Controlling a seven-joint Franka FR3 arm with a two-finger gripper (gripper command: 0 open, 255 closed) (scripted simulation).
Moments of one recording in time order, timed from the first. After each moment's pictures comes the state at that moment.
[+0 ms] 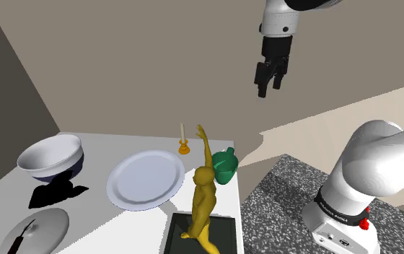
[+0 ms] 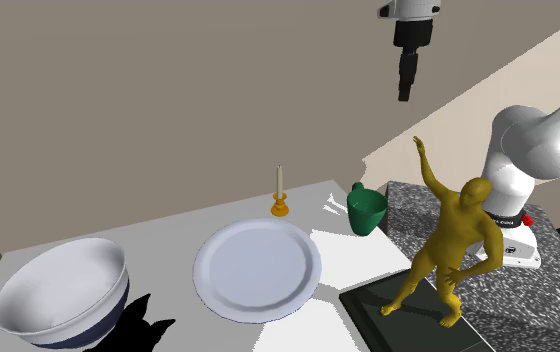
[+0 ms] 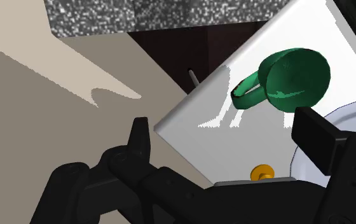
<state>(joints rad) 0.01 -0.76 0.00 -2.38 0.02 1.54 0.04</state>
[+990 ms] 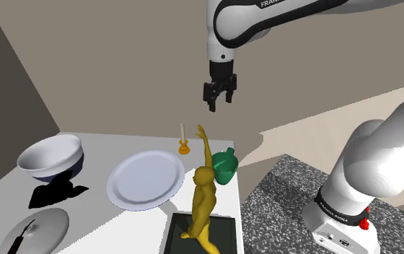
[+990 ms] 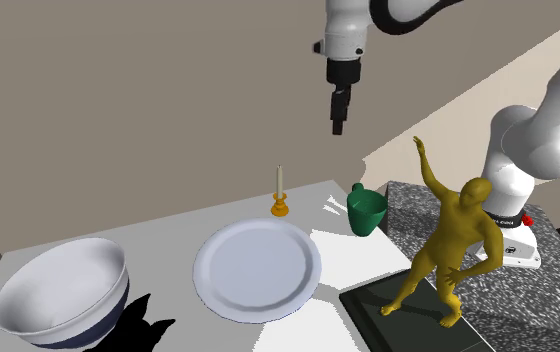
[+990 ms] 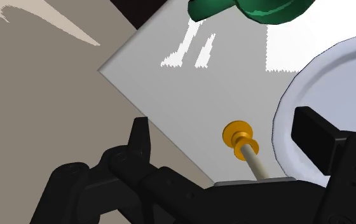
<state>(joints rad) 0.05 -0.33 0.11 -2.24 0.05 1.86 0.14</state>
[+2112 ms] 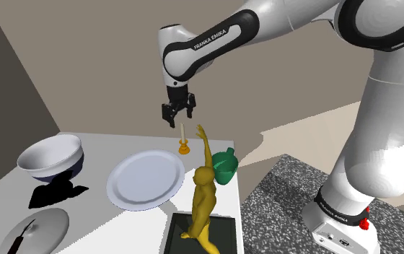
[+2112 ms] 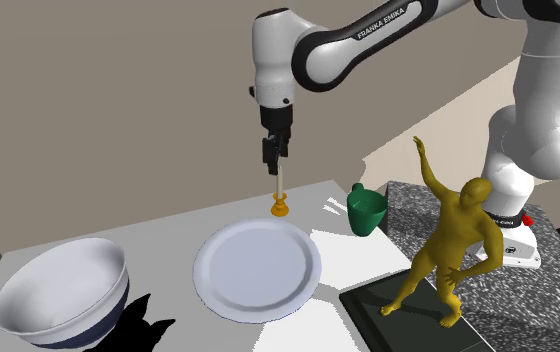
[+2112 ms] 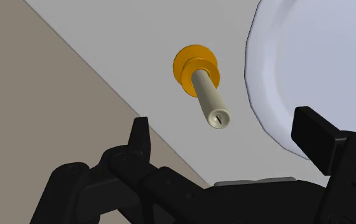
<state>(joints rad) 0.10 0.18 0.19 -1.90 -0.03 2.04 0.26</state>
